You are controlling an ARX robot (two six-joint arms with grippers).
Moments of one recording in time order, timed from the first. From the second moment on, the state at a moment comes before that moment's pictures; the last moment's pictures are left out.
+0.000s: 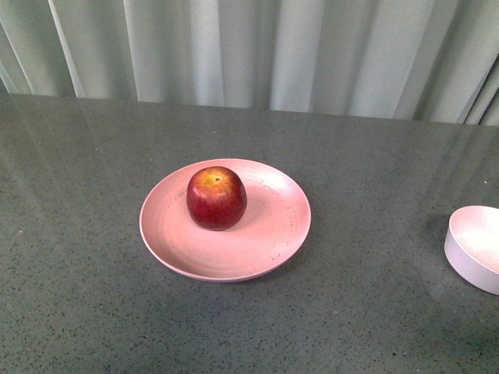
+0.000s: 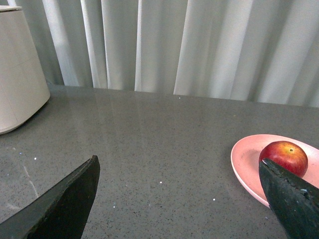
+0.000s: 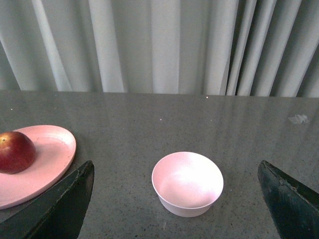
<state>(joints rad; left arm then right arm) 0.00 0.02 0.01 0.00 0.00 0.00 0.00 0.01 0.02 0.00 0.00 0.00</state>
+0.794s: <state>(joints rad) 0.00 0.02 0.01 0.00 0.00 0.00 0.00 0.01 0.02 0.00 0.00 0.00</state>
